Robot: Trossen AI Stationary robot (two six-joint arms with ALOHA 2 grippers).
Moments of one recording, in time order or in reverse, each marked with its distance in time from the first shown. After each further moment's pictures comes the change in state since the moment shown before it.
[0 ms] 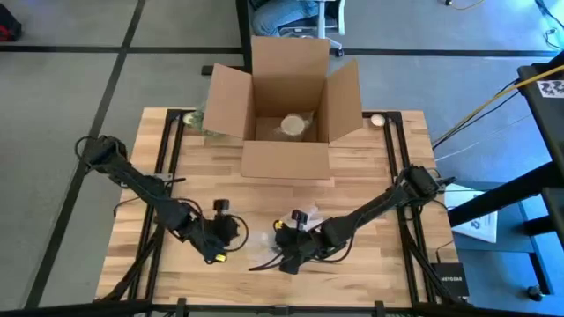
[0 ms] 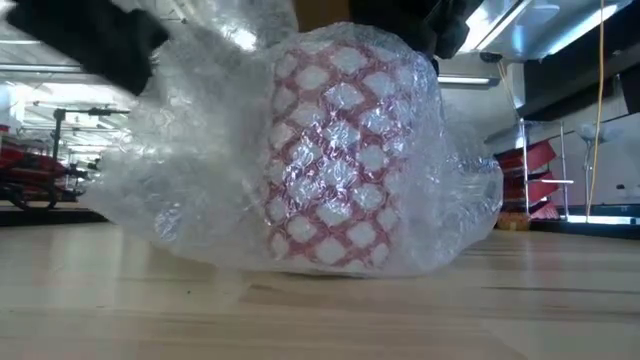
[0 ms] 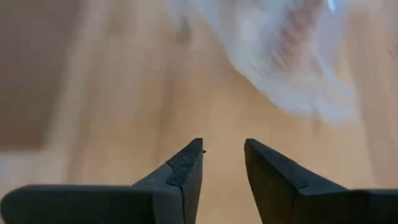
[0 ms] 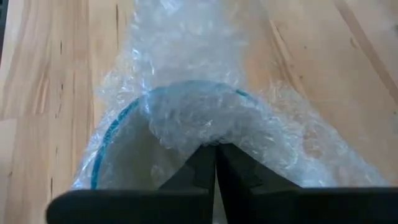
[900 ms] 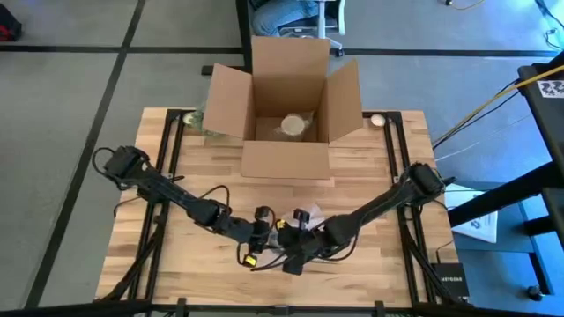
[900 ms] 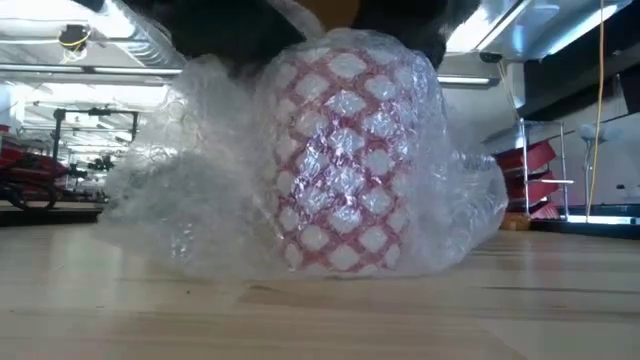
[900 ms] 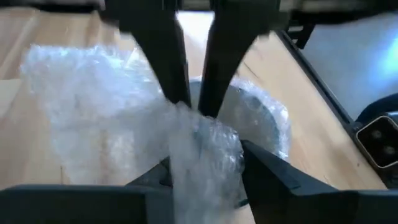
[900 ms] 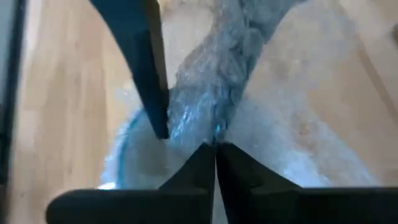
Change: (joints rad) left arm 0.179 0.237 0.002 0.670 0.377 0.302; right arm 0.000 -0.070 0.046 -0.101 -0.021 -0.024
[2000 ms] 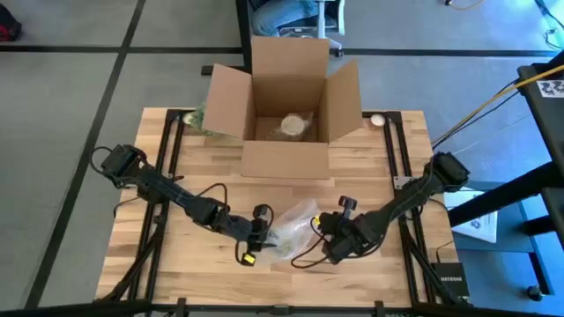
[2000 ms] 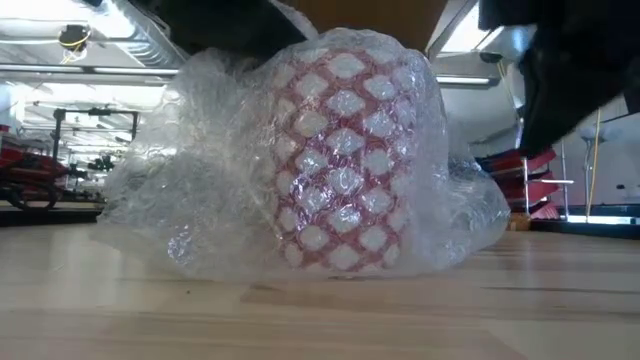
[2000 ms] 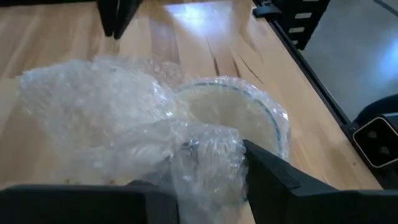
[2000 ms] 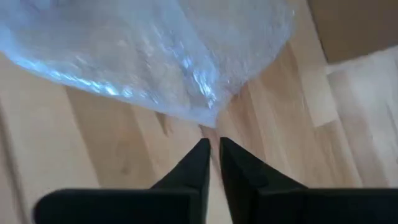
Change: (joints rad) left arm 0.006 -0.017 -0.002 -0.028 -0.001 -0.008; right arm 0.097 -0.216 -0.352 -0.411 0.069 0.311
